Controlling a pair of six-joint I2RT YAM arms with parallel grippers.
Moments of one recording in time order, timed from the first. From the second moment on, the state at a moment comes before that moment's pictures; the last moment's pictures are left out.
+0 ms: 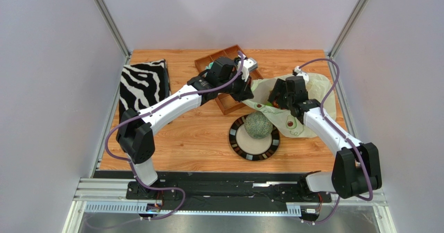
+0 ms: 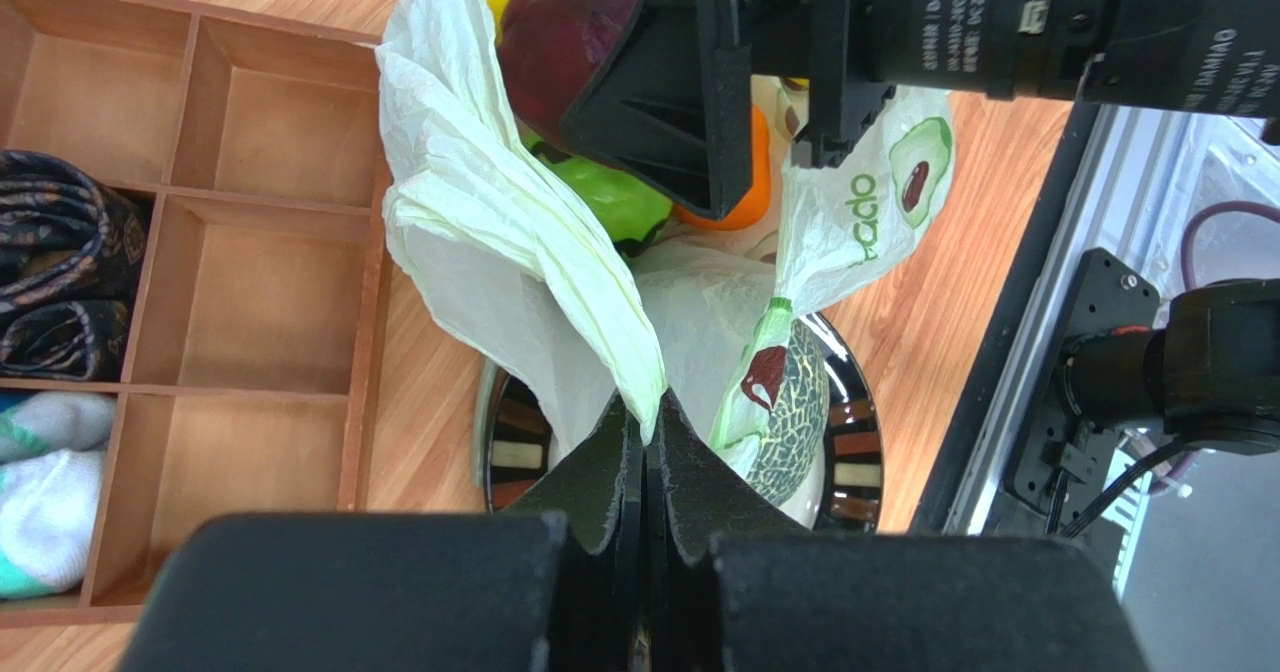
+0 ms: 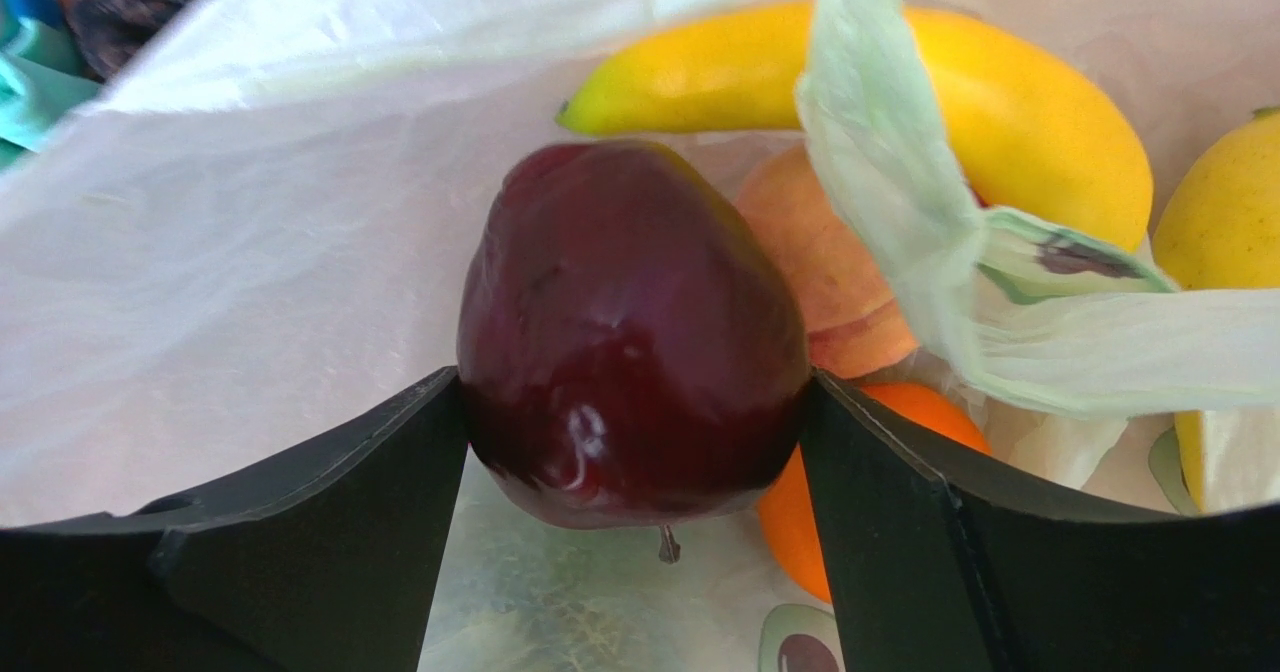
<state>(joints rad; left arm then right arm) -0.77 1.76 1.55 -0.31 0.41 -0.10 0.27 1.33 0.91 -0.26 0.17 0.55</state>
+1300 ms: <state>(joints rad) -0.77 1.76 1.55 -0.31 0.41 -0.10 0.78 0.96 0.95 -0.48 0.22 0.51</state>
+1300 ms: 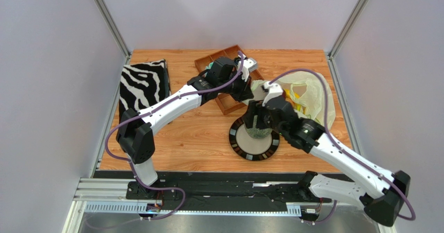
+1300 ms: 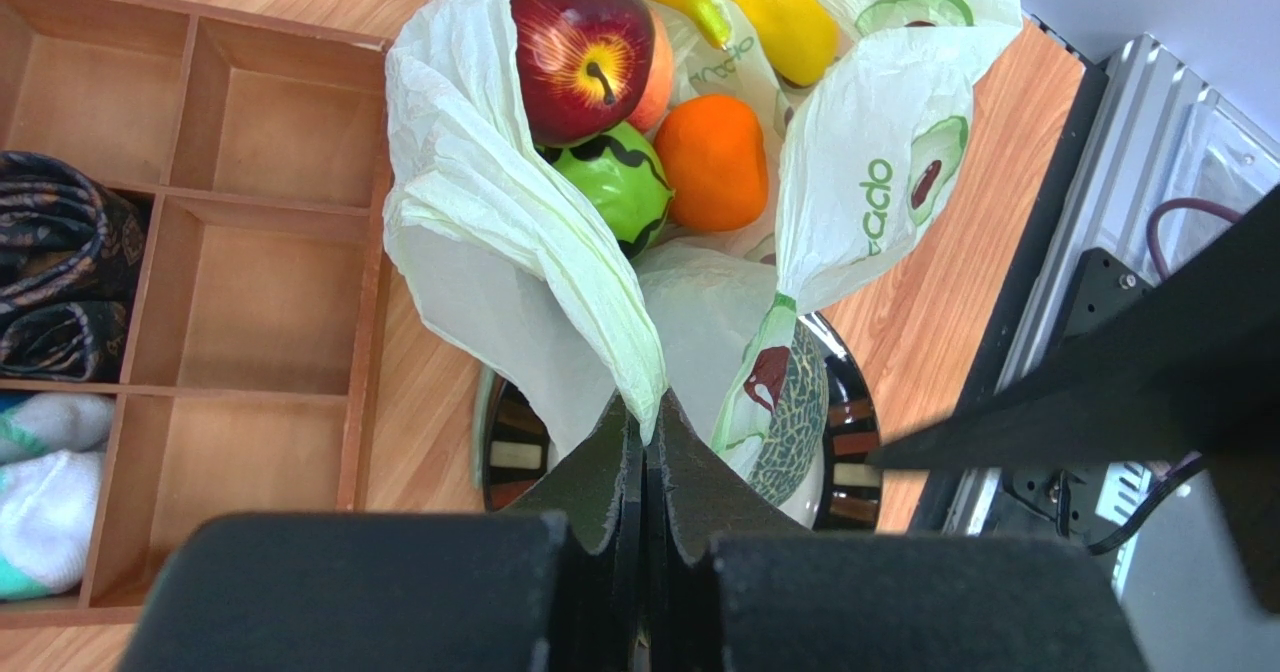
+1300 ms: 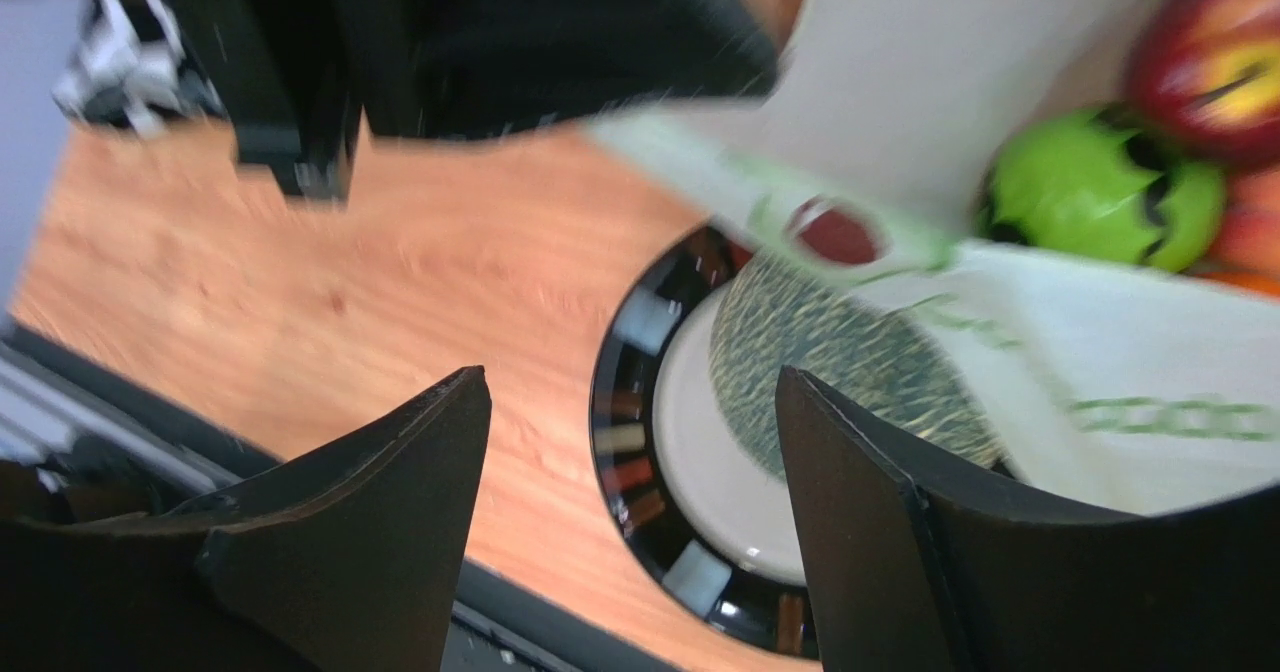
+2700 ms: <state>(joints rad) -0.77 1.76 1.55 -0.30 0.41 -0.10 0.75 1.30 0.86 -0.35 0.48 0.48</state>
